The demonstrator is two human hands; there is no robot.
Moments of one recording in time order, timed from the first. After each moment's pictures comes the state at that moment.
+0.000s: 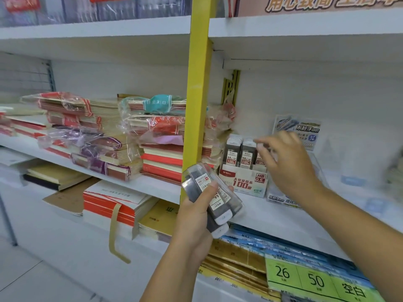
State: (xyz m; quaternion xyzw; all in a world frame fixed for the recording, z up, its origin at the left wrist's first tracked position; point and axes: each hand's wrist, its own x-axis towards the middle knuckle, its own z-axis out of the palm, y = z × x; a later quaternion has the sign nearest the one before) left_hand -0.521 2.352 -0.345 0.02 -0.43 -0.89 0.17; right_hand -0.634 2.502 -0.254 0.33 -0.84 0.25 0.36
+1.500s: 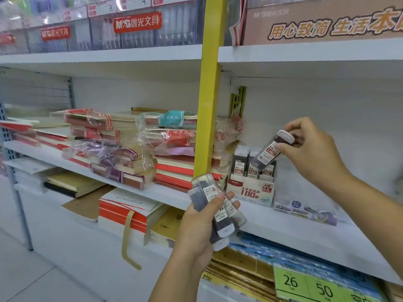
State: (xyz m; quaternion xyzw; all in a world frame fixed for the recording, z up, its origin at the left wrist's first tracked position) left_hand -0.504 2.343 -0.340 0.03 -0.44 -0.88 0.17; right_hand -0.619 2.517 -0.206 0.31 -0.79 0.43 0.29
